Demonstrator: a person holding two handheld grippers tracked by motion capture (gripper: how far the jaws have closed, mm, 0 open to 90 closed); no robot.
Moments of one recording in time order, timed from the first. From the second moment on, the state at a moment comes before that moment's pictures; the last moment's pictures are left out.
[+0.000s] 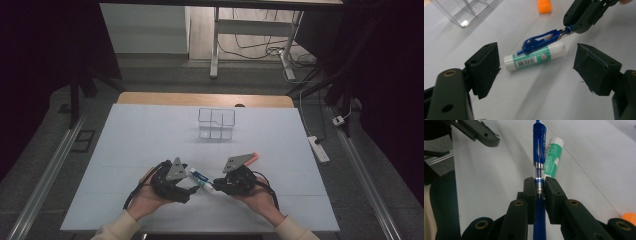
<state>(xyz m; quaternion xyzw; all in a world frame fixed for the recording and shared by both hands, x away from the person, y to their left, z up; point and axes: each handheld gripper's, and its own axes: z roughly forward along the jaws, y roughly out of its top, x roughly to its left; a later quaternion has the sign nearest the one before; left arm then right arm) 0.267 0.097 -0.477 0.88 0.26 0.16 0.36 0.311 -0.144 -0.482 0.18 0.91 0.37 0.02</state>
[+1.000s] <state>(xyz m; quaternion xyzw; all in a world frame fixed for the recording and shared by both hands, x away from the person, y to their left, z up) 0.269 0.083 -0.480 0.90 0.21 0.17 0.33 0.311 -0.123 -0.479 0.15 0.92 0.35 0.00</state>
